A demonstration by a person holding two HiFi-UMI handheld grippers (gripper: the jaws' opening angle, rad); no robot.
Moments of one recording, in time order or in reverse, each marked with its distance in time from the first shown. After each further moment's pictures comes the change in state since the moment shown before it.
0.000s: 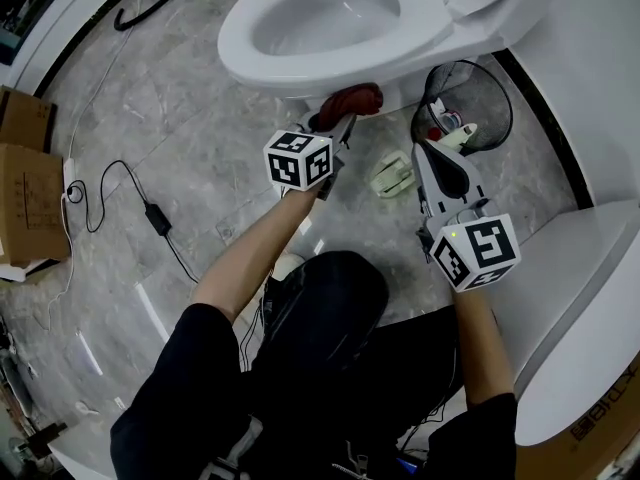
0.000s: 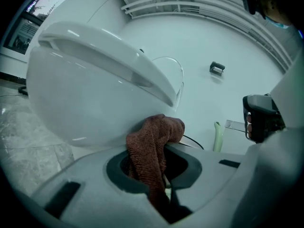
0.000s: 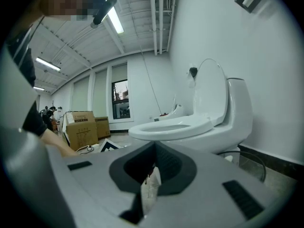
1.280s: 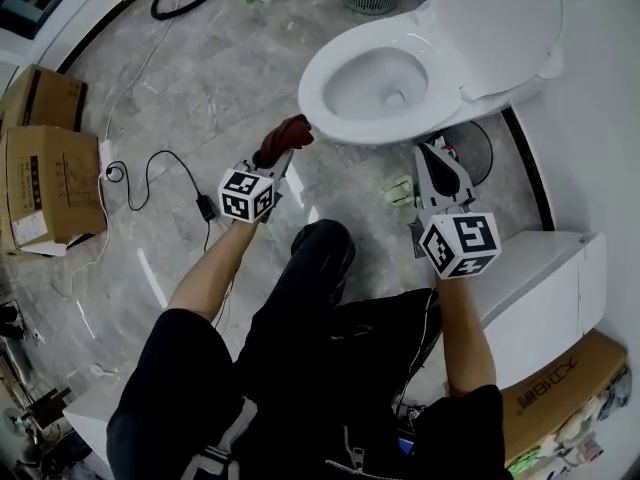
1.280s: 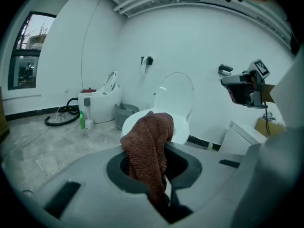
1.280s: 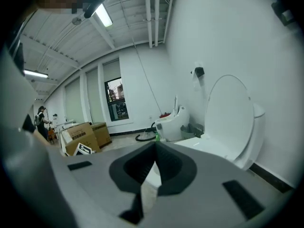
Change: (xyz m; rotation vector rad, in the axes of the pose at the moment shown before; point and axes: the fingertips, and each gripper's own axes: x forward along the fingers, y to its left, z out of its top) left arm -0.230 0.090 0.190 0.093 0.155 0.183; right arm 0.075 0.071 0.245 0.073 0.139 -0.039
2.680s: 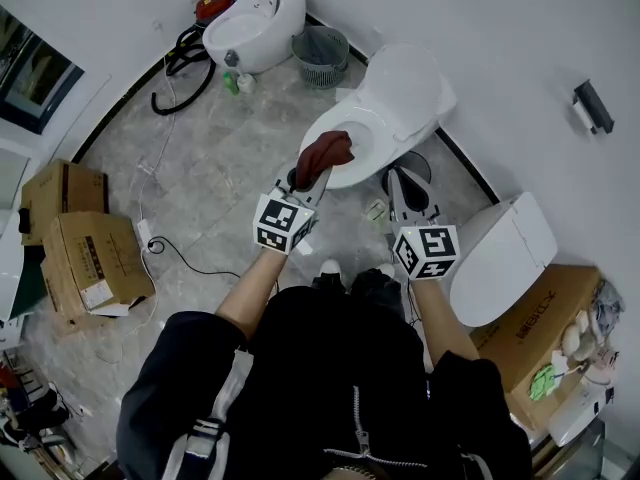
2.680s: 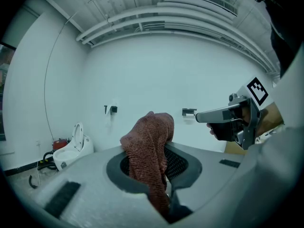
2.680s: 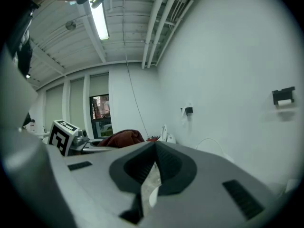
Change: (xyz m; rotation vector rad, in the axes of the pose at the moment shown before) left arm -0.210 -0.197 0.441 0.273 -0.222 -0.282; right arm -0.154 0.132 0.337 0.002 -0.151 -0.246
